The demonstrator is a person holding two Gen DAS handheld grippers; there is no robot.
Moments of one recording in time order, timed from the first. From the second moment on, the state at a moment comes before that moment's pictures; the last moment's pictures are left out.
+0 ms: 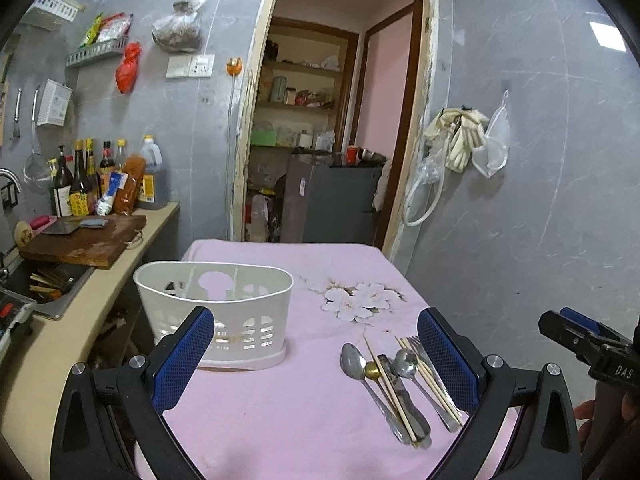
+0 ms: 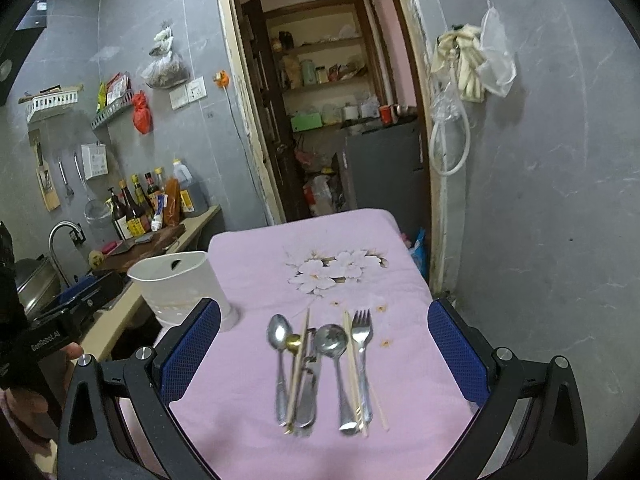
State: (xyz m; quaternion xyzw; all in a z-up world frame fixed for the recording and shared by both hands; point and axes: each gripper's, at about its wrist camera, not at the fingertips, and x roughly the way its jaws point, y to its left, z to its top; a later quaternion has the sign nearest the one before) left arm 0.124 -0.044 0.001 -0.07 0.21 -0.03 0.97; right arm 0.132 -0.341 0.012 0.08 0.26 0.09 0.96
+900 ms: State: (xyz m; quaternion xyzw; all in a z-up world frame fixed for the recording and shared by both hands) left arm 0.284 -0.091 -0.144 -0.10 0.42 -0.09 0.90; right arm 0.317 -0.348 -0.168 0.14 0.47 0.27 0.83
